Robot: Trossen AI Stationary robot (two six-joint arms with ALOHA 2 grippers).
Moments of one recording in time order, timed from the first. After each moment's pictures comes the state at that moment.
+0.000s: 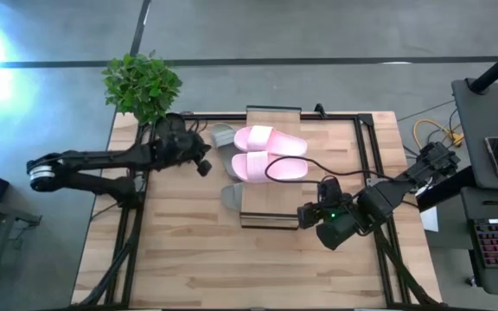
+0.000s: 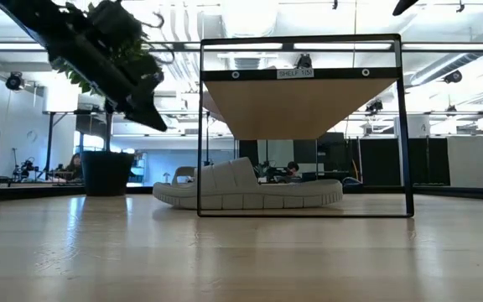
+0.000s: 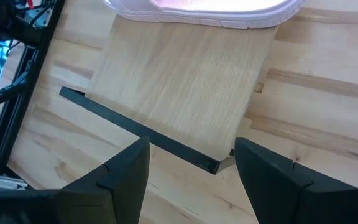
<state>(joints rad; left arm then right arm) 0.36 1.05 0.56 -0.09 -0.29 -0.11 0.57 1.48 1.47 -1.22 0.57 1.78</state>
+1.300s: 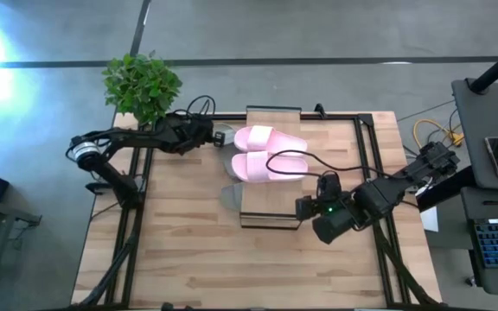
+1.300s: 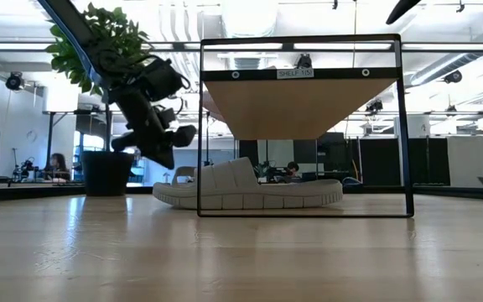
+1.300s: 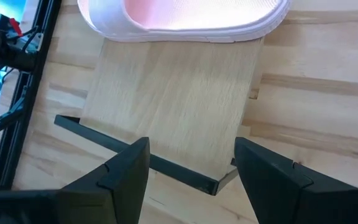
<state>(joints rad) 0.59 1.54 0.74 0.03 -0.42 -0.50 0.52 1.48 1.47 -1.23 0.58 1.85</state>
